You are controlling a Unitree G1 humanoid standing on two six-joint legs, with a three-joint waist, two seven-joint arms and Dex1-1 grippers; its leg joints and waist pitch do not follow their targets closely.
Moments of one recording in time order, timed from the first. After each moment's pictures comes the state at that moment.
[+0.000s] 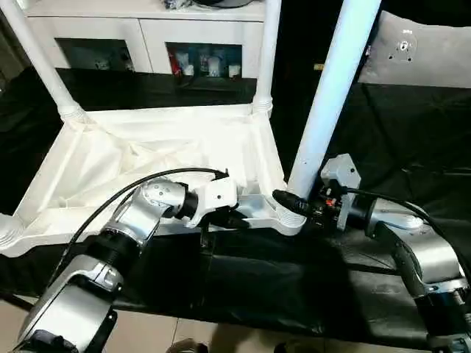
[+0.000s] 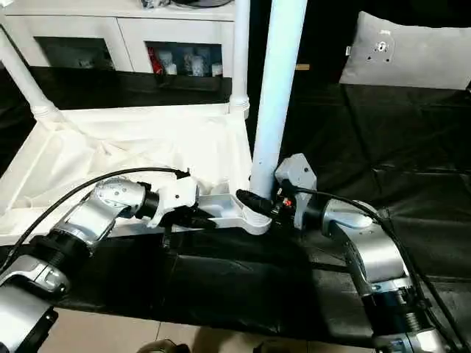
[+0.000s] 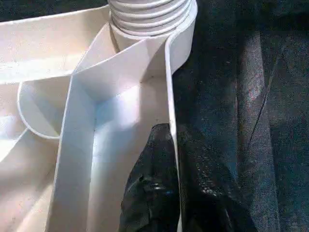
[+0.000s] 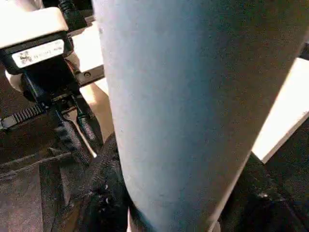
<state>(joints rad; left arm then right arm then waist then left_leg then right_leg) -0.71 0.35 -0.42 0.70 0.04 -0.10 -1.19 -0.31 -0.44 0.11 0.08 0.27 0.32 0.88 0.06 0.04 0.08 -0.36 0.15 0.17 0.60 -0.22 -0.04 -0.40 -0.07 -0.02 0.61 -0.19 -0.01</state>
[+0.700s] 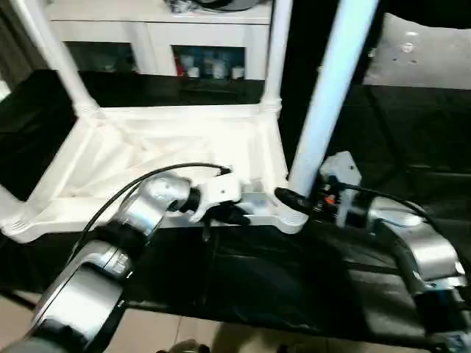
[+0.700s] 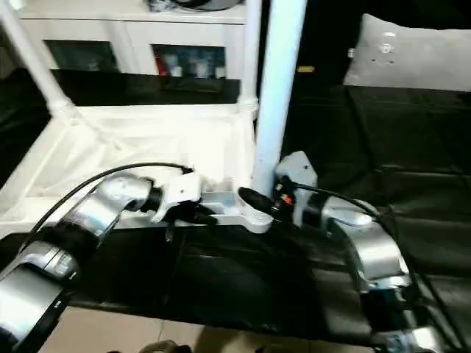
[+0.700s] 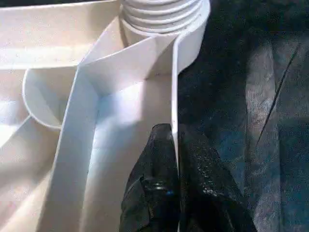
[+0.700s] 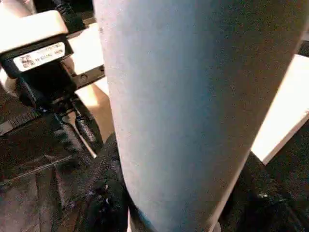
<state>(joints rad) -0.69 0.34 -0.37 0.68 0.04 -0.02 -1.17 -0.34 -0.40 0.12 0.09 0.26 0.34 0.81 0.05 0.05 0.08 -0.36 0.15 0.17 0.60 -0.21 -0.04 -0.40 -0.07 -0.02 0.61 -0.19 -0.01</state>
